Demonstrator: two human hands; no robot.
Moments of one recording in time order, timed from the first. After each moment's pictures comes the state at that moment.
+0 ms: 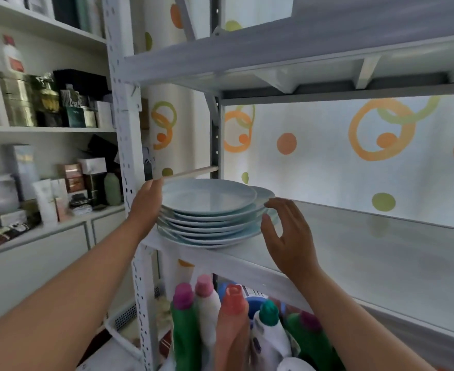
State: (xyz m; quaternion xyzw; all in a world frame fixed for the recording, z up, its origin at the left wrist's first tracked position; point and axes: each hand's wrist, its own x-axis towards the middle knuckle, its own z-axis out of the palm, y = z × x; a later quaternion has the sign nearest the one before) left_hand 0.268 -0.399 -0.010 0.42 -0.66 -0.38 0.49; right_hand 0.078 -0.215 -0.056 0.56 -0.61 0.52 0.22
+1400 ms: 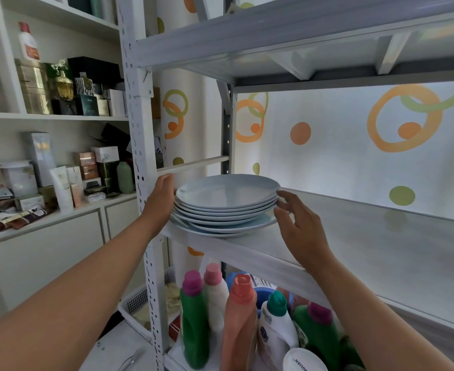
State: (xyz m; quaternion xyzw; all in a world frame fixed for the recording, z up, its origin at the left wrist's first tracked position) left_hand 0.266 -0.420 -0.044 0.39 -0.66 -0.41 0.50; right_hand 0.081 -0.209 -0.051 0.54 -0.66 0.52 0.06
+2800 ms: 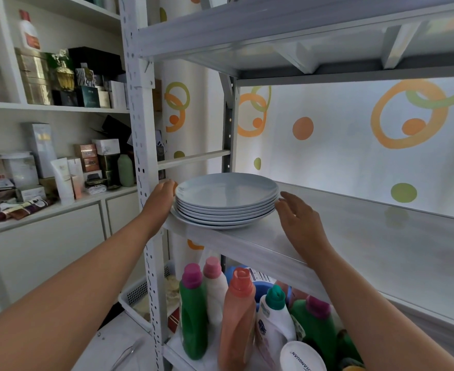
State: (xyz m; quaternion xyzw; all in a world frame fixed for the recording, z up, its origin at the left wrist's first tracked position) left_hand 0.269 -0.408 -0.052 0.44 -0.65 -0.42 0.45; right_hand 0.075 -0.216 -0.051 0.48 -0.69 0.54 -0.04
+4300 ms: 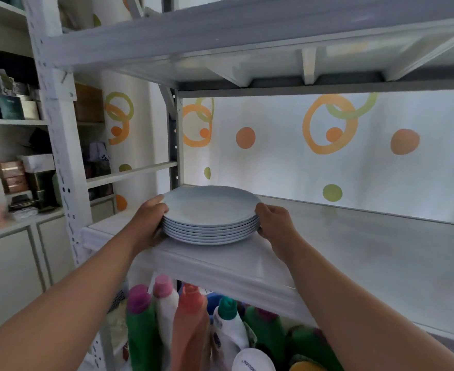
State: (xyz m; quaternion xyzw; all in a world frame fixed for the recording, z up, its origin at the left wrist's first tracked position) left_hand 0.185 -0.374 -0.046 0.33 -0.65 -0.57 0.39; right_hand -0.010 -0.222 -0.055 0.31 -0.67 0.65 -0.16
